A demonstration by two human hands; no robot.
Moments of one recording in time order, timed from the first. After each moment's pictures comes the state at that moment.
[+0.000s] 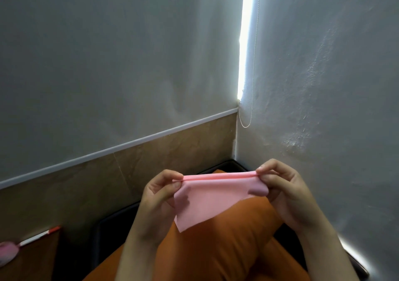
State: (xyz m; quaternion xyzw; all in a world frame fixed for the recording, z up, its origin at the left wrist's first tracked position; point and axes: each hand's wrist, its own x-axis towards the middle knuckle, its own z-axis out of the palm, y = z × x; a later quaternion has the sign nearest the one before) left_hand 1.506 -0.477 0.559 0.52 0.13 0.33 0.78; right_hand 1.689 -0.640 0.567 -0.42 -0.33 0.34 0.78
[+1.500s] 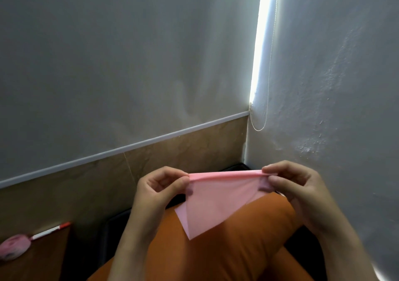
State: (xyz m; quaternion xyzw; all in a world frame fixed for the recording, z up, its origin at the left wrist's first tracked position) left_hand 1.494 -0.465 0.577 0.66 0.20 0.39 0.61; right_hand 1.699 -0.635 0.576 -0.53 -0.39 0.24 0.71
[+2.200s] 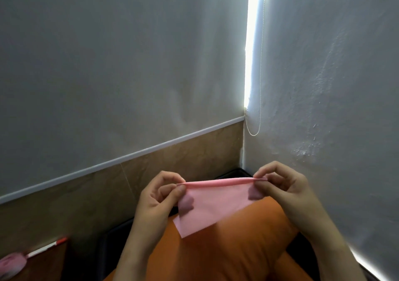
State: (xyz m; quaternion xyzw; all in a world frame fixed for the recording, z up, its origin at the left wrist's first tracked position) left_hand 1.502 -0.474 0.584 0.68 0.26 0.37 0.58; right_hand 1.695 -0.627 0.579 -0.57 -0.43 0.18 0.67
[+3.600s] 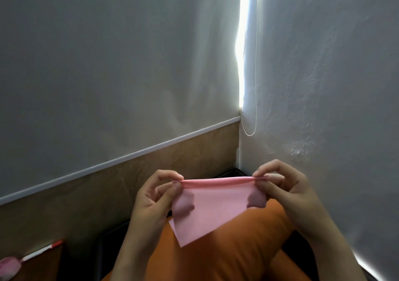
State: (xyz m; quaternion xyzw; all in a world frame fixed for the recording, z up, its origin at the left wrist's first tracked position) left_hand 1.505 -0.486 0.591 0.64 0.23 0.38 0.63; right_hand 1.691 -0.641 0.587 -0.51 -0.45 0.20 0.70
